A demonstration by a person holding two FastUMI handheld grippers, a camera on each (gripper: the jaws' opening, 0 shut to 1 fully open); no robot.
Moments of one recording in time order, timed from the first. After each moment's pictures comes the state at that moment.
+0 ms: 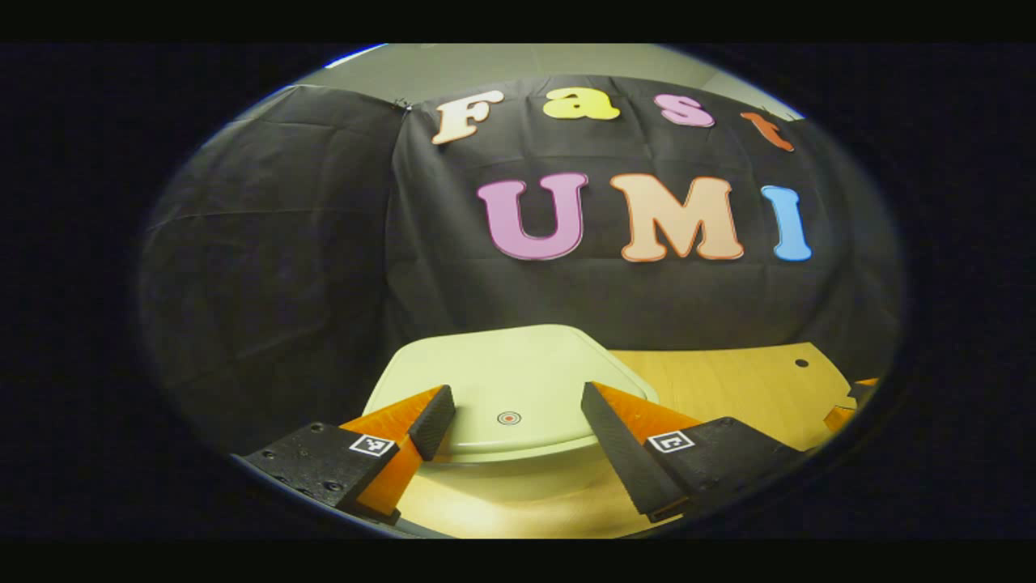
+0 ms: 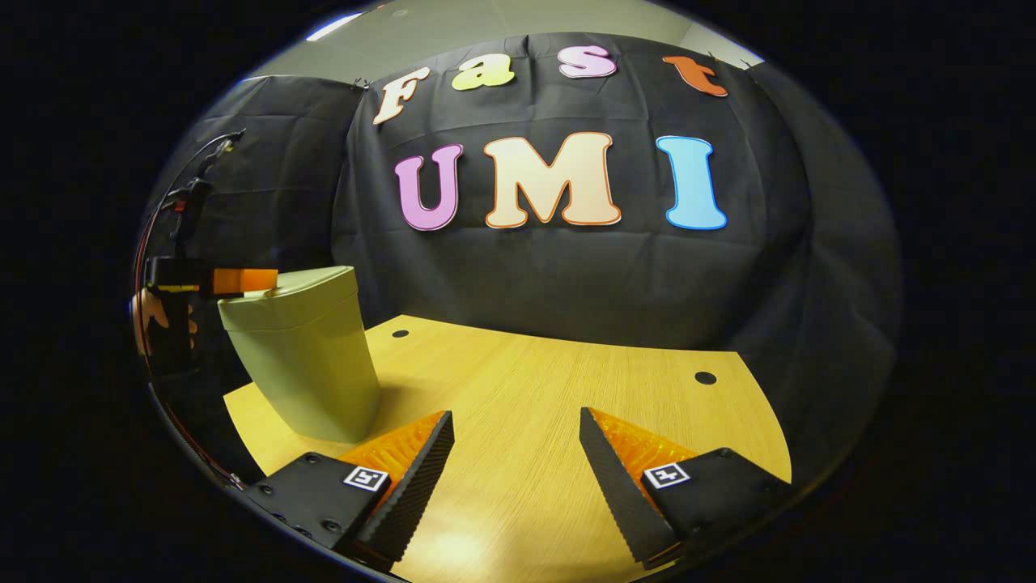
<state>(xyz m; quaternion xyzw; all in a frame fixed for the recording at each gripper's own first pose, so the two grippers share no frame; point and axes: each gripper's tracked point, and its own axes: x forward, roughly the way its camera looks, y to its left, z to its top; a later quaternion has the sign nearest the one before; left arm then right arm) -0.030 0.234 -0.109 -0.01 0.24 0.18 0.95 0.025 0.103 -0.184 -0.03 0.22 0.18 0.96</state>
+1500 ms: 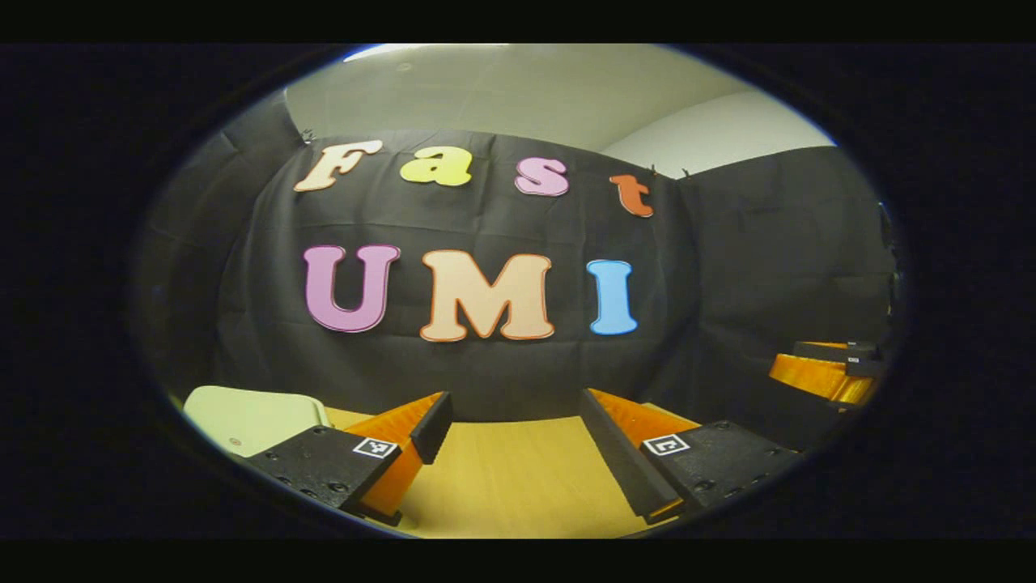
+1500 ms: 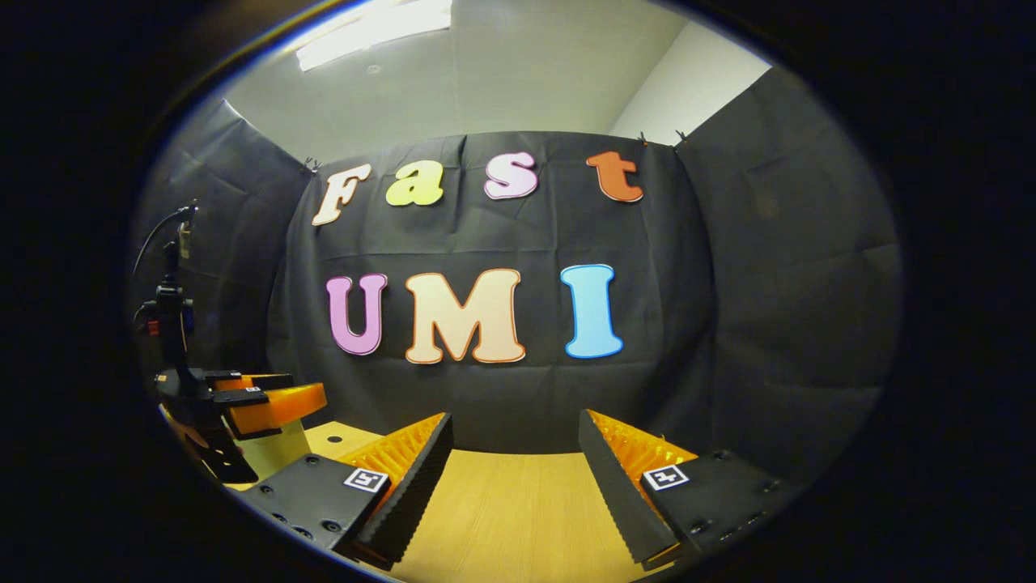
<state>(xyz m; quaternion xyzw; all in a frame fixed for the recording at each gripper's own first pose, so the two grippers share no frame) 0.046 0.006 -0.017 -0.07 0.04 -0.10 0.99 0.020 0.000 -0.011 0.01 0.02 0.04 1.00</state>
